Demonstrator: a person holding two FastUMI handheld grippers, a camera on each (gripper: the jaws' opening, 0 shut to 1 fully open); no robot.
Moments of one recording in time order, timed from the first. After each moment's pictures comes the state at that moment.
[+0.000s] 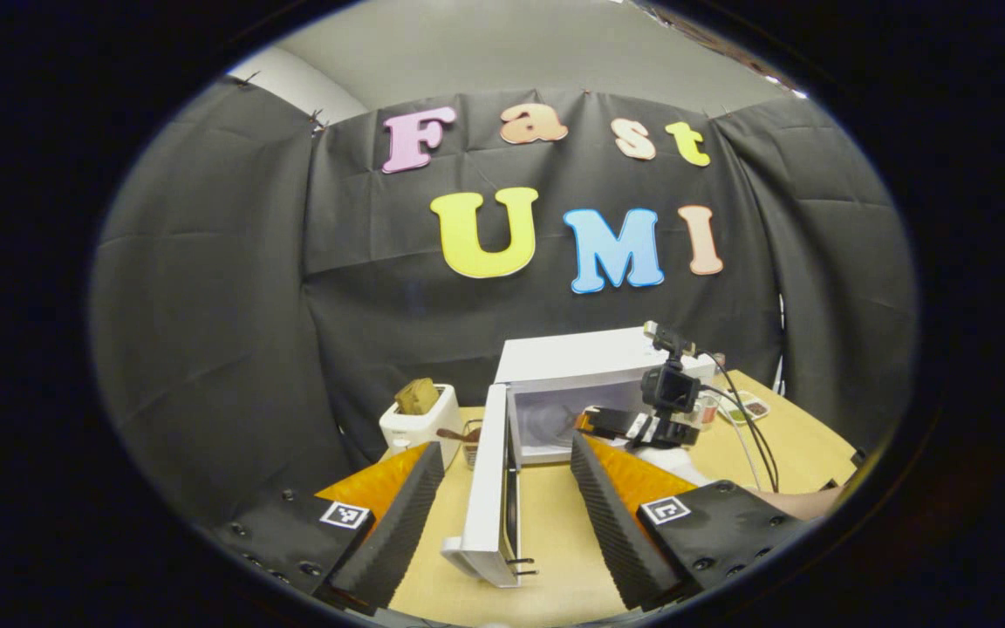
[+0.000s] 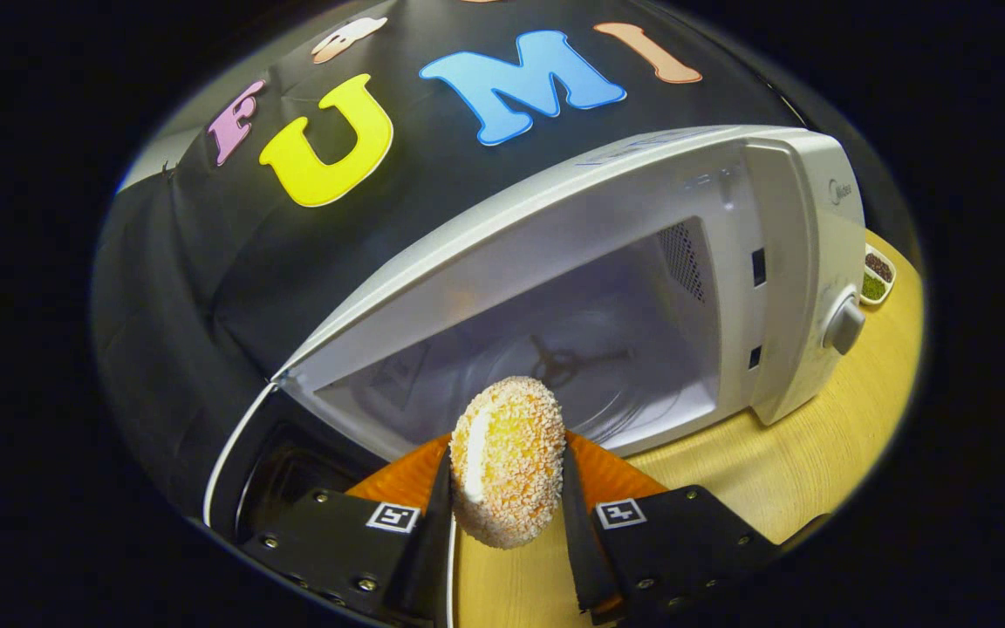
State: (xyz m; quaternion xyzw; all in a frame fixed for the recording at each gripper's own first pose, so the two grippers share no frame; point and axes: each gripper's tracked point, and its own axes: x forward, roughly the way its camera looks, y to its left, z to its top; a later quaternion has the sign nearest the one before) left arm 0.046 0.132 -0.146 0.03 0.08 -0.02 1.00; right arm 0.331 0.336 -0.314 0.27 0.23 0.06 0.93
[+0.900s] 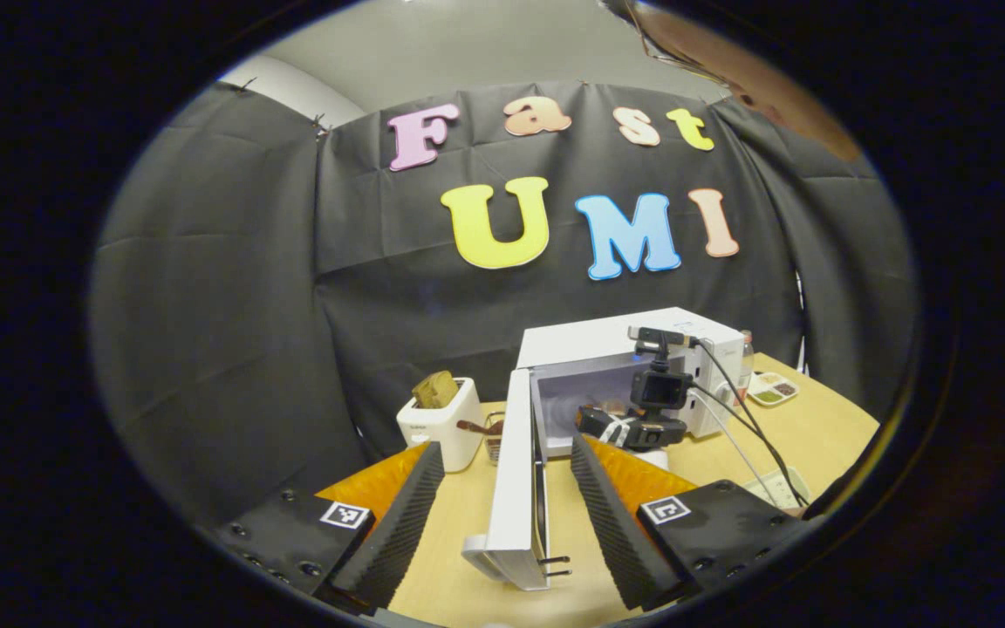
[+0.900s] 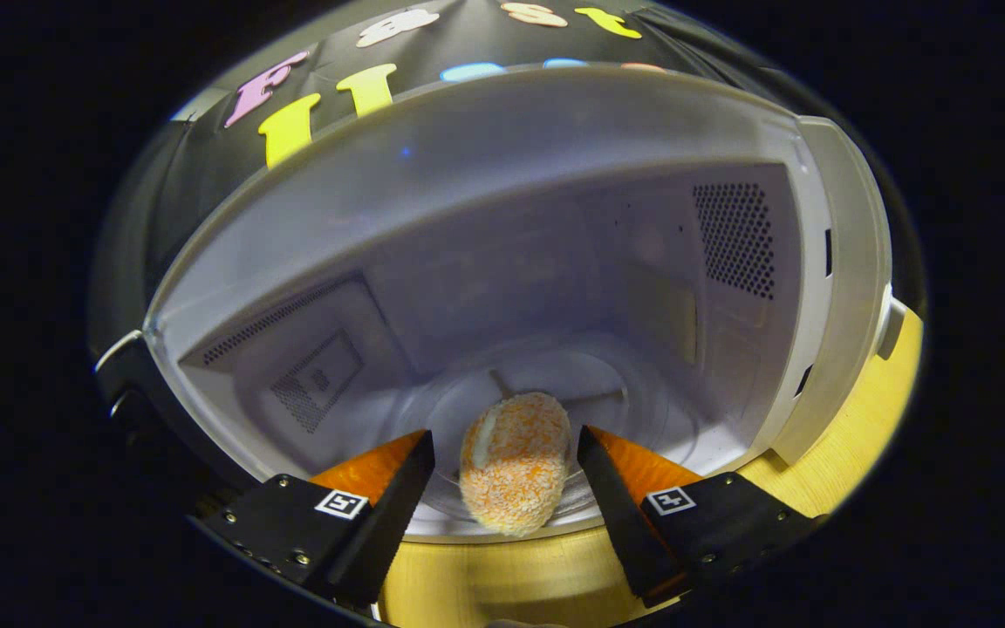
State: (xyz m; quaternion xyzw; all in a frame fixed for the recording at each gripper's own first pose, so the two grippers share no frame) left arm 0.059 0.155 -0.182 0.06 0.08 0.01 0.99; right arm 0.379 0.335 -0.339 0.19 0.14 -0.02 0.97
